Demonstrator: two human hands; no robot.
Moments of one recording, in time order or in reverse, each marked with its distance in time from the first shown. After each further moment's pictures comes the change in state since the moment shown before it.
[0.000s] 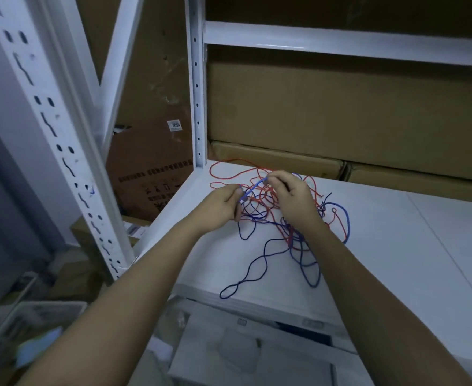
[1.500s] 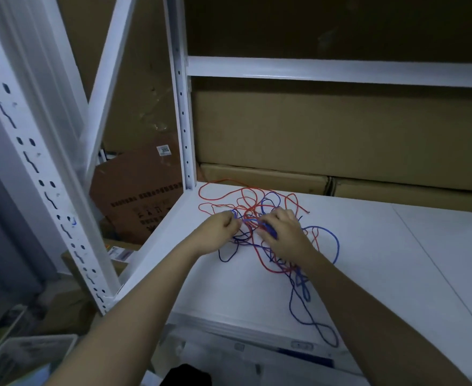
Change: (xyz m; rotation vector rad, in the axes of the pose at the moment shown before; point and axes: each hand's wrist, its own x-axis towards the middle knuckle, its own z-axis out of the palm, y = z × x) left_hand 0.011 0.017 0.016 0.128 -0.104 -0.125; right_hand -0.014 0.060 -0.022 -0.693 -0.234 -0.059
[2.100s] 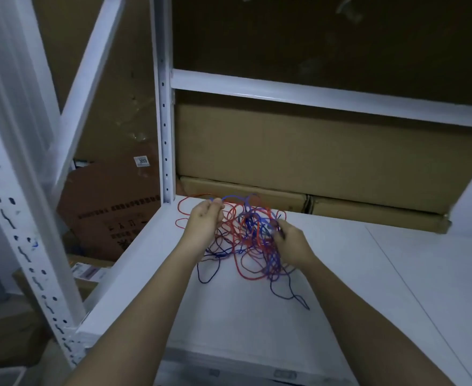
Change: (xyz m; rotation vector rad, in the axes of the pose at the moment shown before) left_hand 0.034 0.022 0.002 -0.741 0.362 0.060; right_hand 0.012 0.028 -0.031 0.259 0.090 0.331
